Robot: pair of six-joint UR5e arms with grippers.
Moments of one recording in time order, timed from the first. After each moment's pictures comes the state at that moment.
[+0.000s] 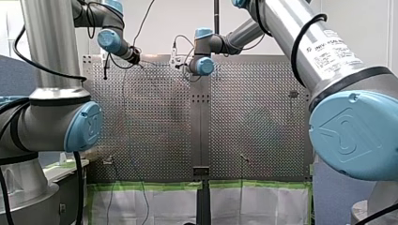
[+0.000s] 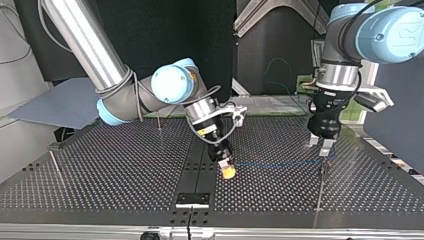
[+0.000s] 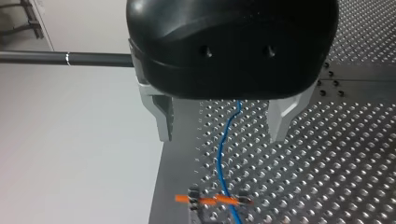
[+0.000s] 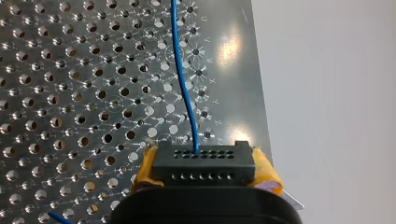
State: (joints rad) left arm 0.02 -1.36 -1.82 -3.06 -1.47 -1.62; right arm 2.36 -0.96 1.01 -0.28 1.49 1.65
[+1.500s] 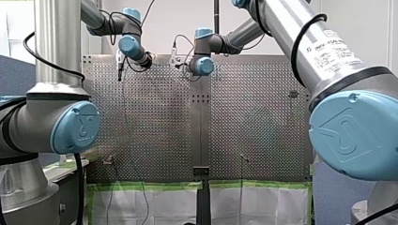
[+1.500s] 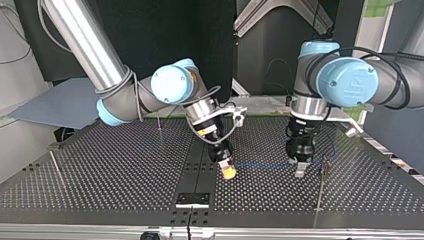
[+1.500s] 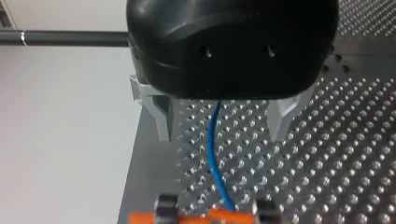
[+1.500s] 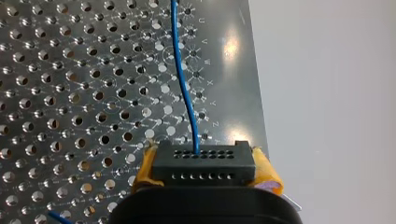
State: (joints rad) left arm -0.12 -1.57 -1.63 -3.06 -1.64 -1.56; right arm 2.36 -0.96 1.00 -0.28 1.49 1.64
